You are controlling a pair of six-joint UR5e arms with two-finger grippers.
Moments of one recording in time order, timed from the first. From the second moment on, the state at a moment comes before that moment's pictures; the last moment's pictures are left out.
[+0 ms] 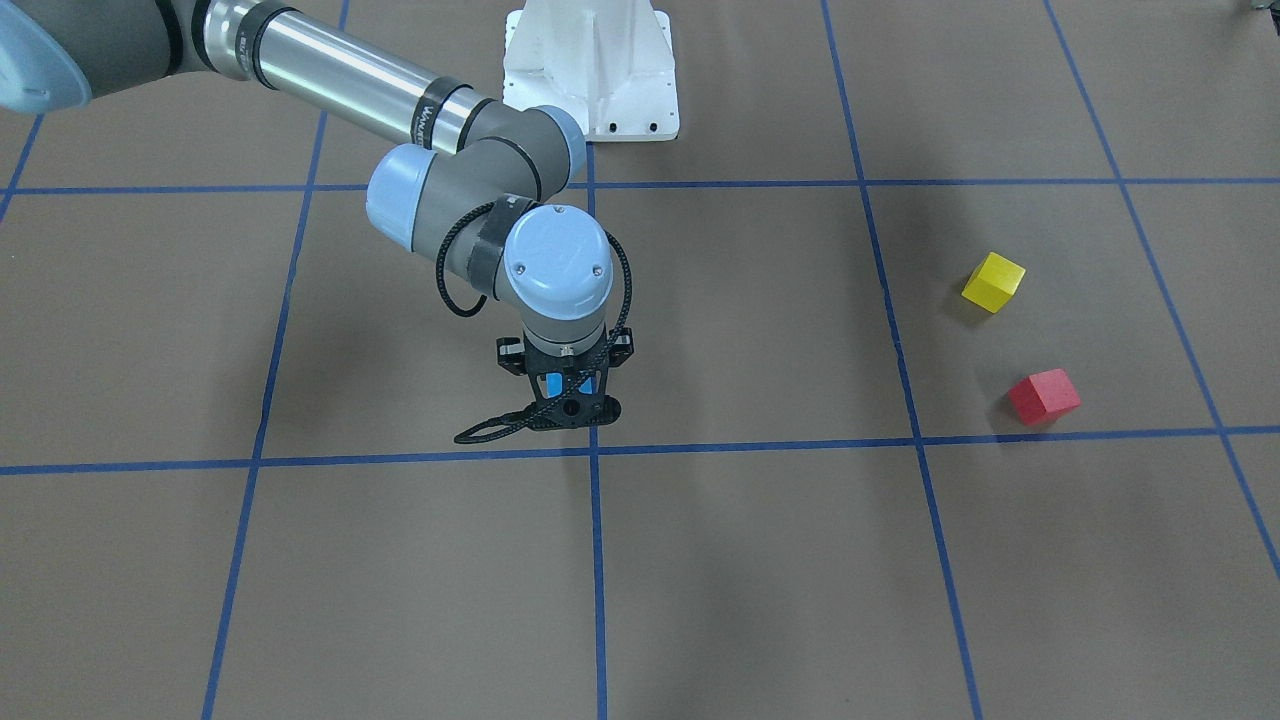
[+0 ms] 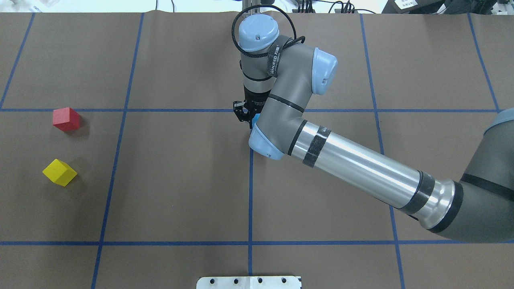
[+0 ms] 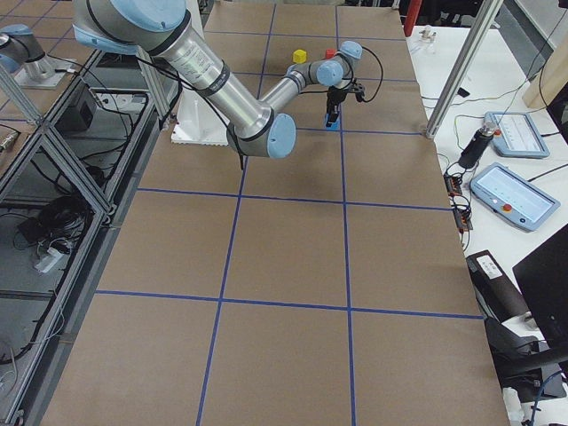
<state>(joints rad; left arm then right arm) -1.50 -1.55 -1.69 -1.74 -2.24 0.01 0.64 -0.56 1.17 -1.62 2.12 0.97</state>
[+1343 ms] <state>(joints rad) -1.50 -1.57 -1.68 -1.74 -2.24 0.01 0.61 -0.57 1.16 -1.52 2.12 1.13</state>
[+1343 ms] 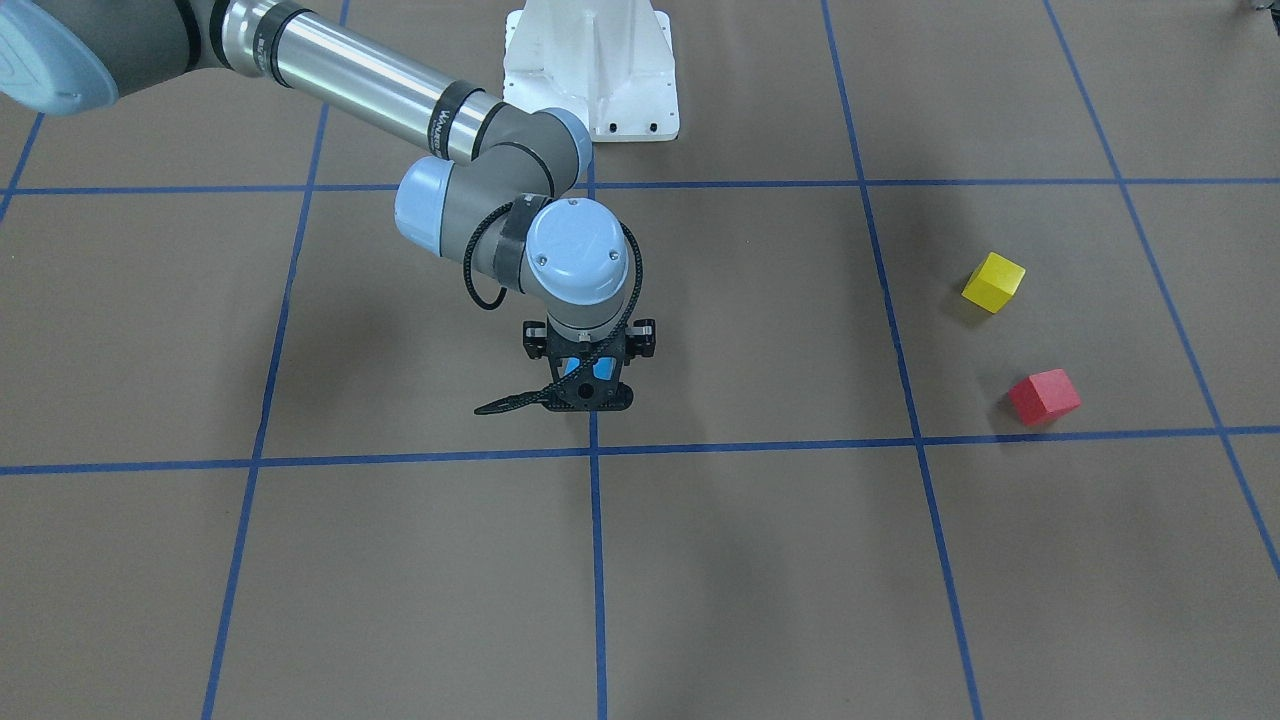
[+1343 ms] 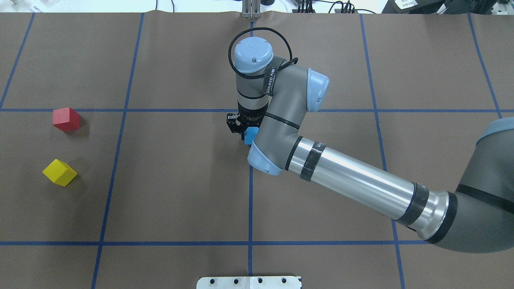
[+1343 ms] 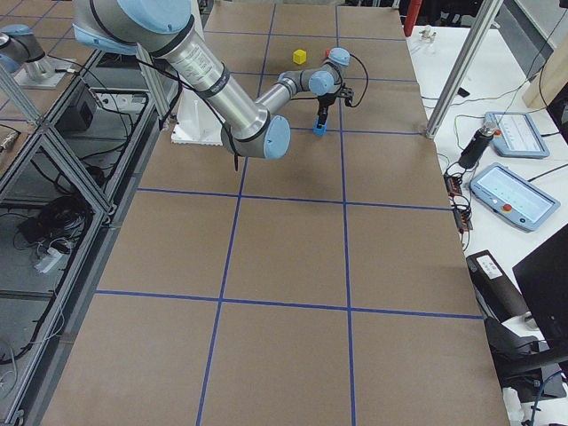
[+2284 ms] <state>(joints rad) -1.17 -1.75 -1.82 -1.63 -2.20 -0.65 0.87 -0.72 1.43 -1.63 2.18 0.98</state>
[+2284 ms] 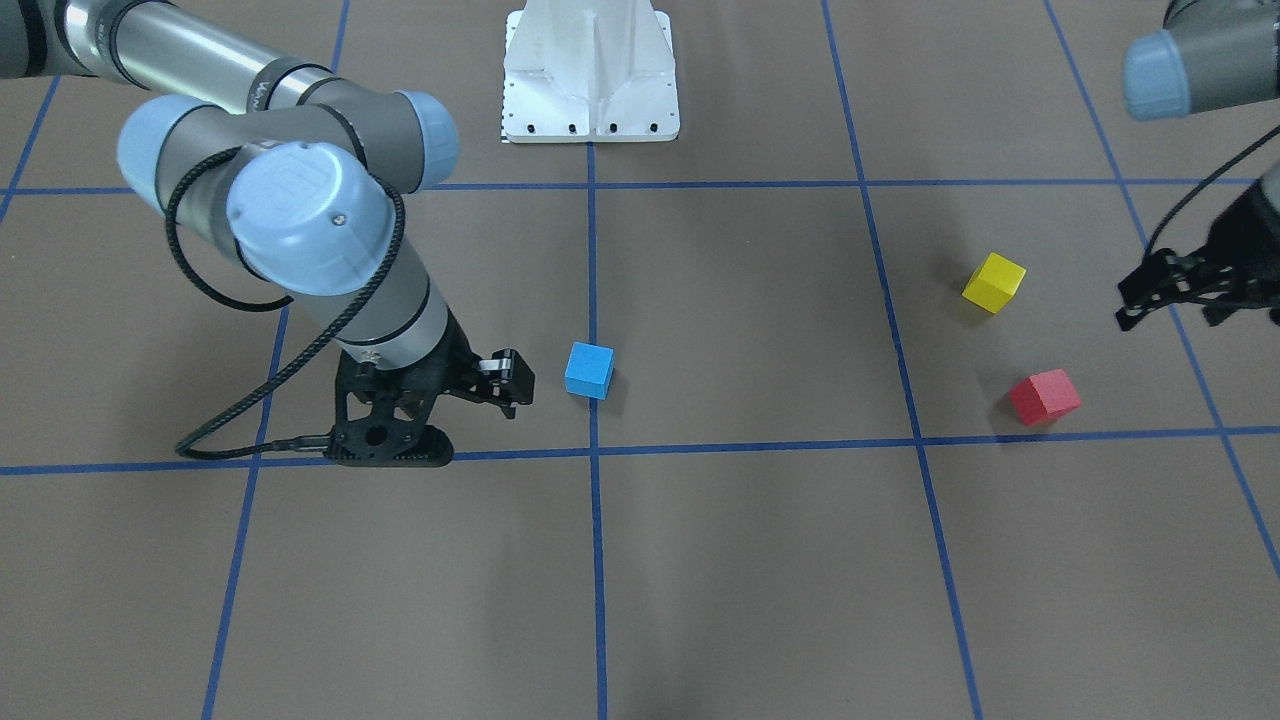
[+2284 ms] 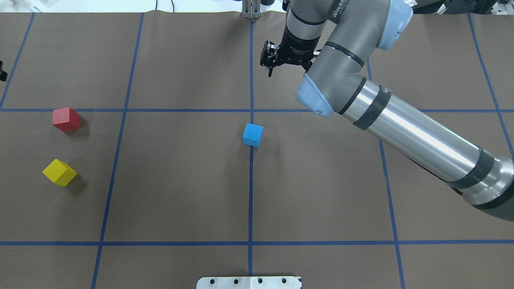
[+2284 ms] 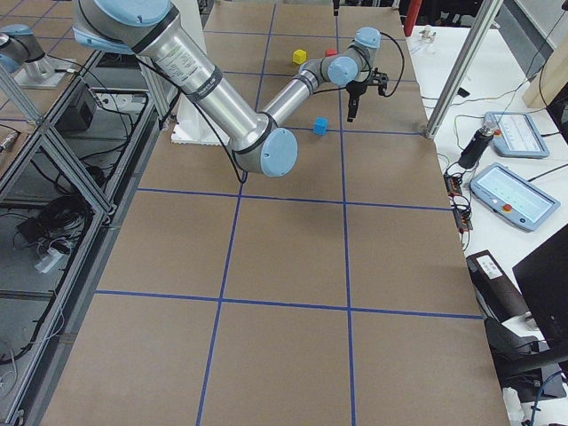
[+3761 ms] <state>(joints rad) -0.97 -1.78 -1.48 -2.00 -2.06 -0.85 0.88 -0.79 1.43 -1.62 2.16 0.92</state>
